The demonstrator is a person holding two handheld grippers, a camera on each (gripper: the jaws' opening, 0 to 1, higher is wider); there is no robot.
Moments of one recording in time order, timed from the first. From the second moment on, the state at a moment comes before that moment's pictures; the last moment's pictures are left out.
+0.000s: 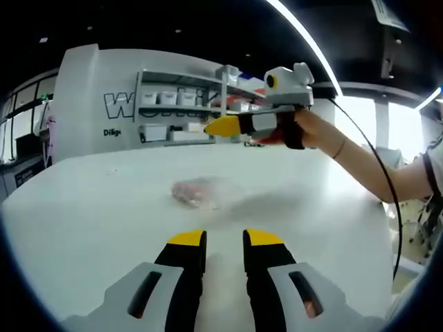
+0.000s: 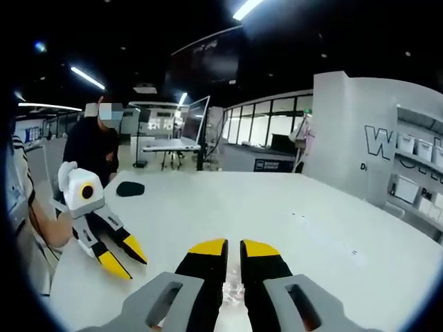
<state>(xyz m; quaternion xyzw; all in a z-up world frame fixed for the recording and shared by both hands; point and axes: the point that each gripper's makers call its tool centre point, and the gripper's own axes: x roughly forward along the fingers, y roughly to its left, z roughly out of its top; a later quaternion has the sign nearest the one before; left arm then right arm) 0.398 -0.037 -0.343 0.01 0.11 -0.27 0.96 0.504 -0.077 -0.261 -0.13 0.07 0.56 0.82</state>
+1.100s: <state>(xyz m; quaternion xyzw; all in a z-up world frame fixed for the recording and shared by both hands) 0.394 -0.035 -0.343 0.01 0.10 -0.26 0.96 0.473 -0.094 -0.292 -0.13 0.10 0.55 0.82</state>
